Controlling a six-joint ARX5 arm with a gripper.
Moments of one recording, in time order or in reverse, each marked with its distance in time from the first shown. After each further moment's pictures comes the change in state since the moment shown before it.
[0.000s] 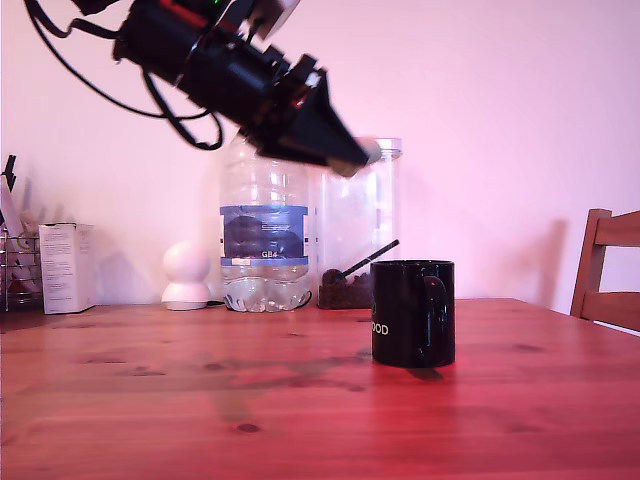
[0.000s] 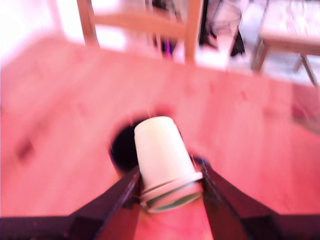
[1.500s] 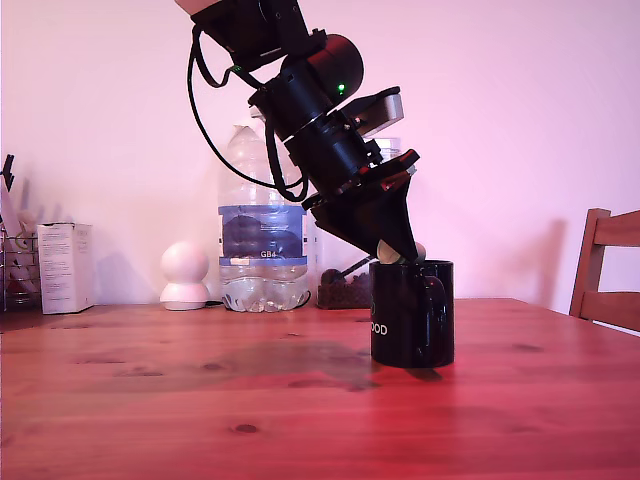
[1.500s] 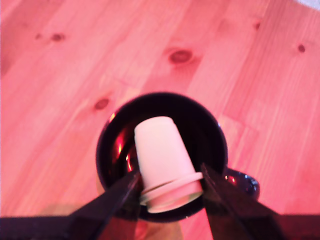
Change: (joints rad) arm -0.077 0.473 0.634 -0.621 -0.187 -0.058
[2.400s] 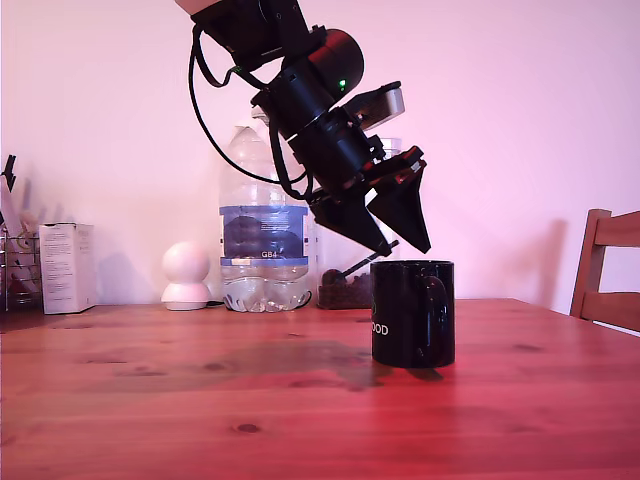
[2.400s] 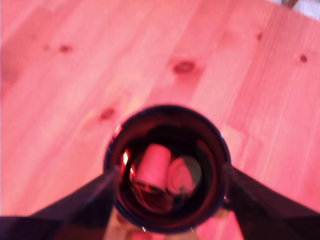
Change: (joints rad) arm 0.000 0.000 0.000 0.062 0.000 -0.006
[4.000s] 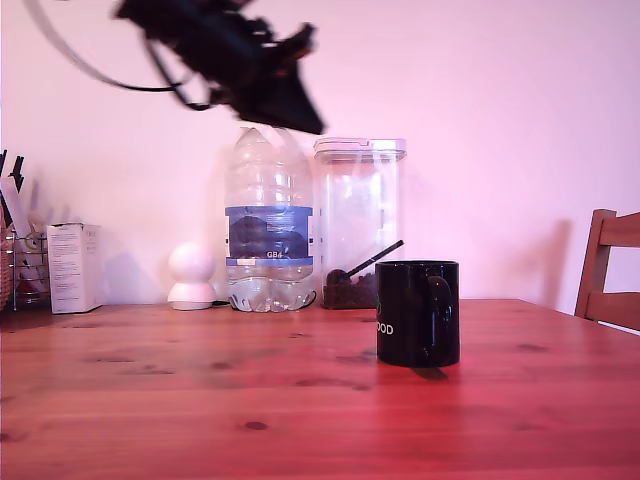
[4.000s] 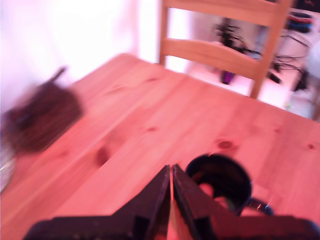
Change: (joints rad) arm 0.182 -0.515 -0.563 0.488 0.037 -0.114
